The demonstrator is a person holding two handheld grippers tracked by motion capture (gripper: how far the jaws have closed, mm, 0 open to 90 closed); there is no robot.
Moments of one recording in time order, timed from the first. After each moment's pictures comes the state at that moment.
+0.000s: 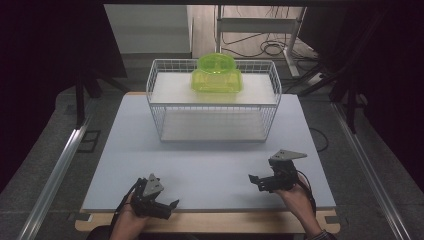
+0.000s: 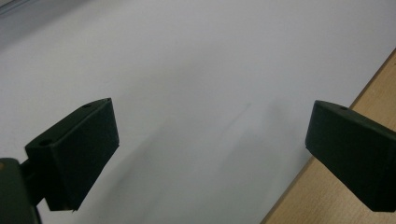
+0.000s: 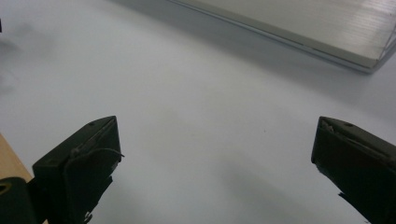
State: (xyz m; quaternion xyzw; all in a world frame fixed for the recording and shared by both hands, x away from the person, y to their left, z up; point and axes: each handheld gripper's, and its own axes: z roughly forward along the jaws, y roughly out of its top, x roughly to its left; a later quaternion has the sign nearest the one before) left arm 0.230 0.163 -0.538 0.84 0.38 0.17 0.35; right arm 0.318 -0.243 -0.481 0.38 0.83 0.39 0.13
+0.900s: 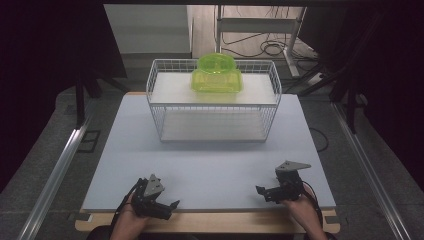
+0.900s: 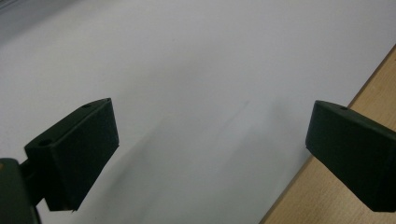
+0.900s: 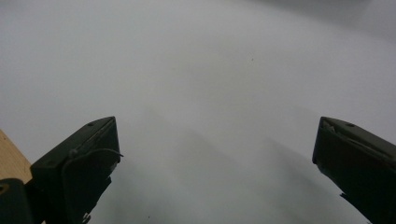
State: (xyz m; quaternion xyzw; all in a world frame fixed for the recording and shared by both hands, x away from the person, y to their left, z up) left arm 0.230 0.161 -0.539 0.84 0.38 0.17 0.35; right arm 0.303 -0.266 -0.511 0.41 0.83 0.35 0.12
